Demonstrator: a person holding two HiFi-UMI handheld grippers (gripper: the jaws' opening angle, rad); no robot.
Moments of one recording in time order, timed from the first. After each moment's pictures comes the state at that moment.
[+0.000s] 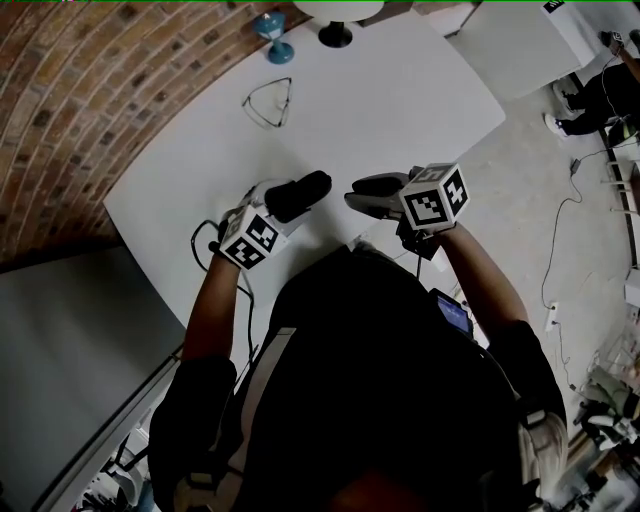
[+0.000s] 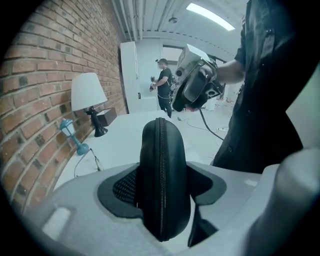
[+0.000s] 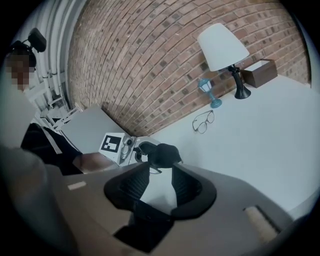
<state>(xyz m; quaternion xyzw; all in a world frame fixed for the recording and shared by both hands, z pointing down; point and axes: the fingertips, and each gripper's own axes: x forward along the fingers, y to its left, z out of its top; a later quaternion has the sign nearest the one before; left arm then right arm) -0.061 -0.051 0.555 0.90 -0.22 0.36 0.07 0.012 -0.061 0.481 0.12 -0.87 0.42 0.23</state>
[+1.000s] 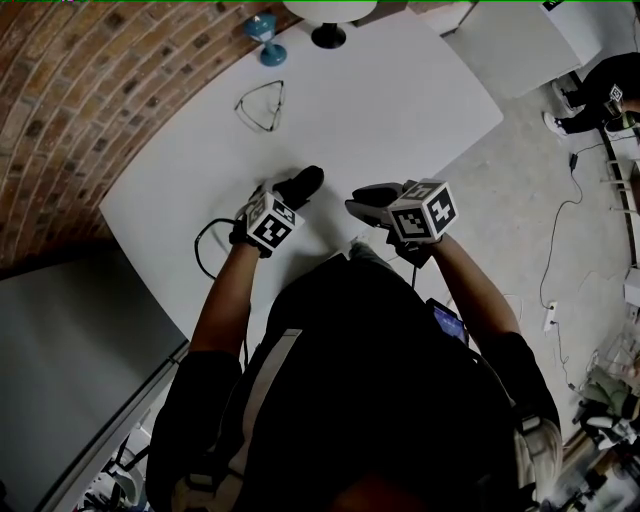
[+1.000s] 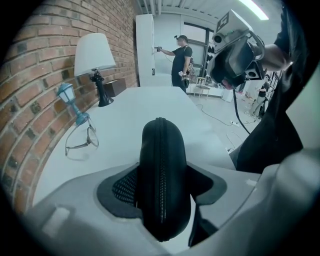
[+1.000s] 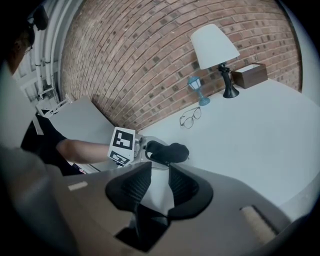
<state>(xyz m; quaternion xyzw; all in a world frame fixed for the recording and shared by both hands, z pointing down) -0.058 -0.082 0.647 0.84 -0.28 0.44 0.16 0.035 -0.061 0.525 0.16 -0.86 0.39 0.27</state>
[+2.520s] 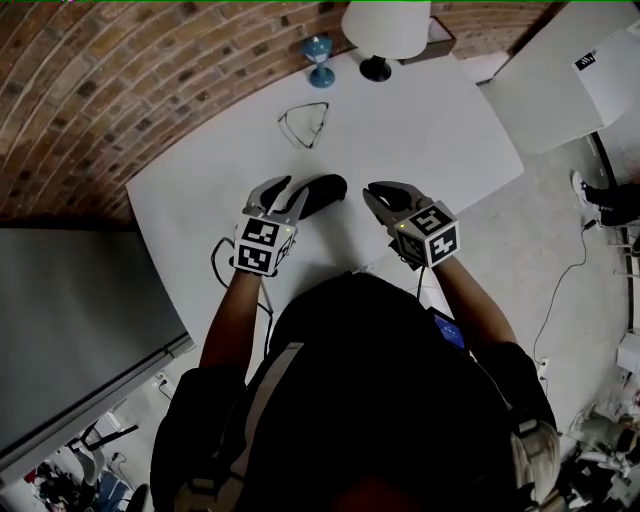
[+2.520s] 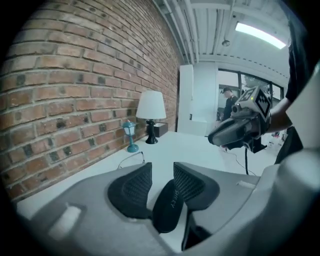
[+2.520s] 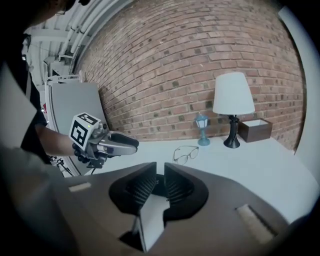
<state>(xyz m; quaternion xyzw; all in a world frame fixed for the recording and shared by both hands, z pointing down) -0.129 -0.111 0.498 0.82 -0.51 0.20 0.16 0.001 -0.118 0.483 0.22 -0.93 0.19 0.22</state>
